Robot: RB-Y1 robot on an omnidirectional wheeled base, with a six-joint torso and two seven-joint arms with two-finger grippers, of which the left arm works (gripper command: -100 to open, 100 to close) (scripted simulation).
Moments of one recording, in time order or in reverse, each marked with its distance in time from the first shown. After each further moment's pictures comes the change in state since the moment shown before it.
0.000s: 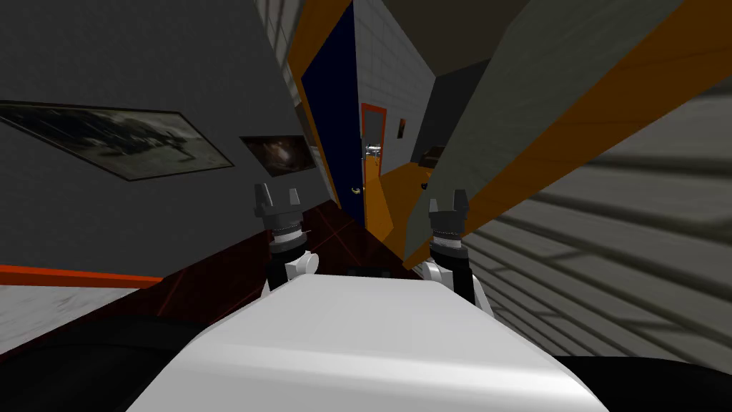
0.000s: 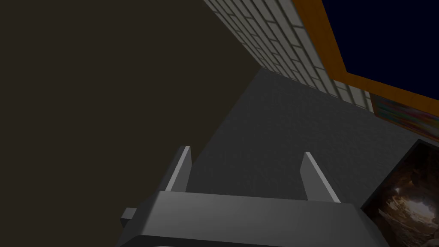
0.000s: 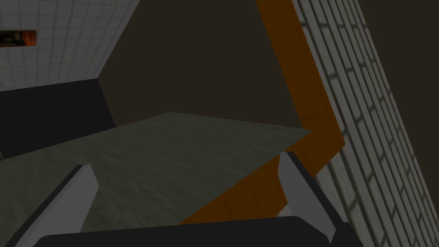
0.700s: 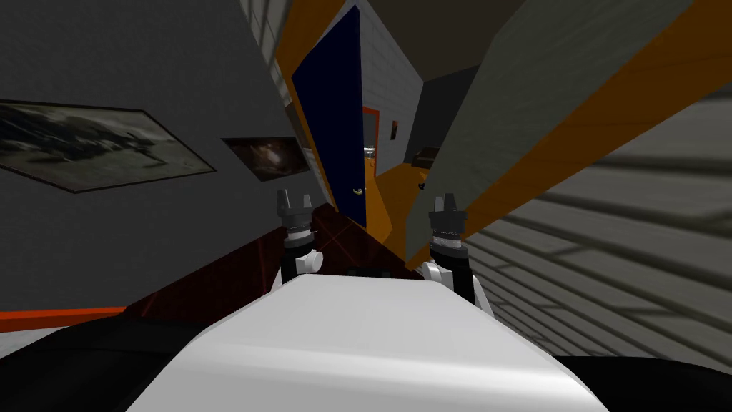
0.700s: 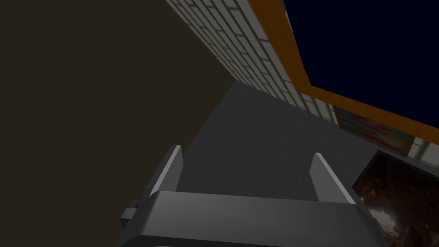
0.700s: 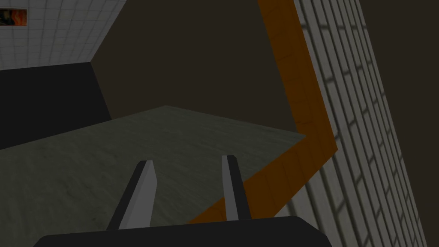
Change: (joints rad) arm -0.051 0.026 0.001 0.148 -0.007 -0.019 -0.006
